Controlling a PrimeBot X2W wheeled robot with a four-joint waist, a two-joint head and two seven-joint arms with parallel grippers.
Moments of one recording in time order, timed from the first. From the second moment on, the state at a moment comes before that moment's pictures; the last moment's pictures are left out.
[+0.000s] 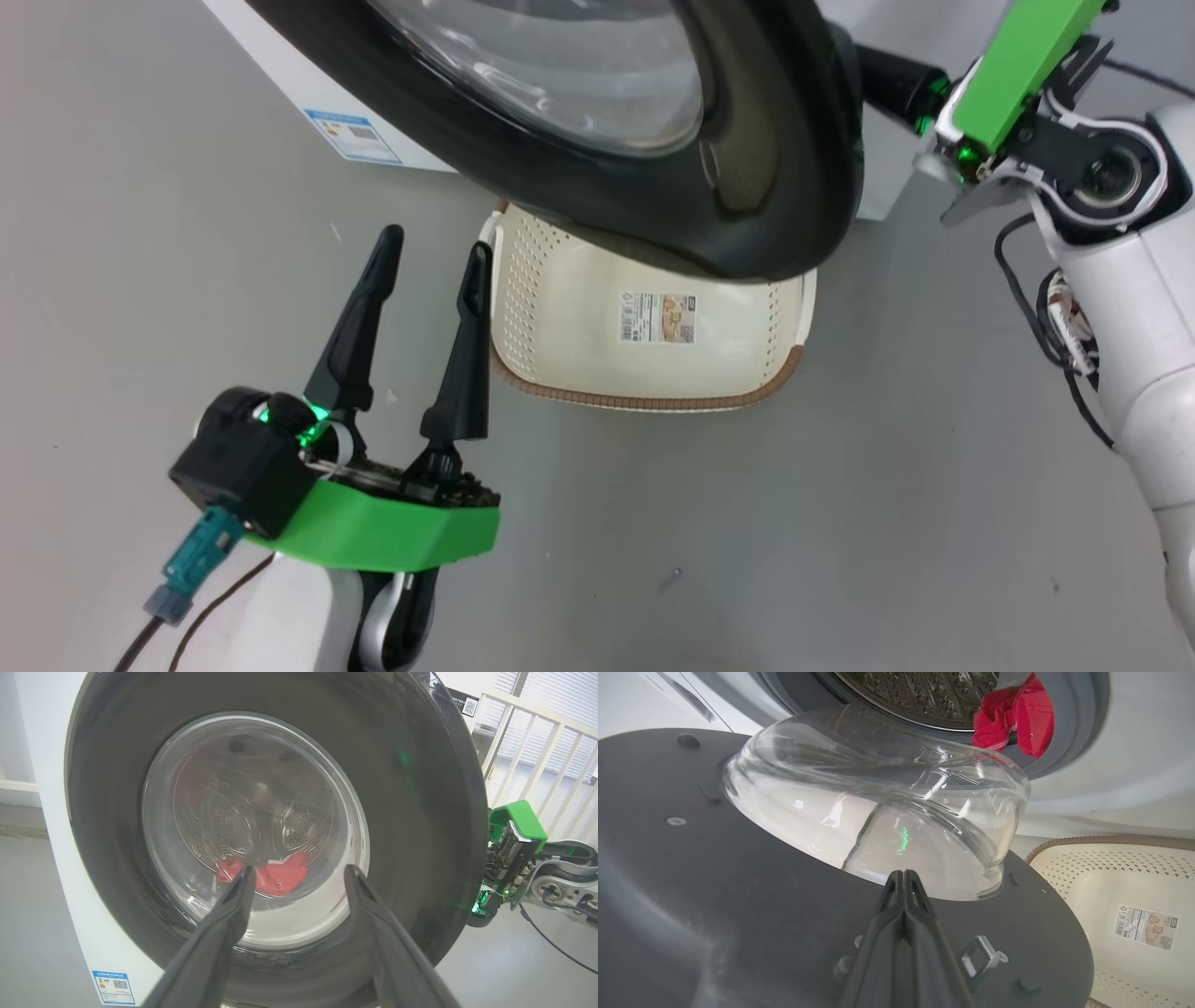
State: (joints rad) left arm -0.39 0.03 -0.25 0.00 -0.37 -0.03 -0.25; right arm -1.05 -0.22 0.31 0.65 1.51 0.12 0.65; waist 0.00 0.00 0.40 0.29
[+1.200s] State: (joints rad) left arm -0.24 0.03 -0.25 0.06 -0.38 0.02 -0.25; right arm -0.61 -0.23 0.34 0.35 1.59 0.12 0.72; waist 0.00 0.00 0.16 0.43
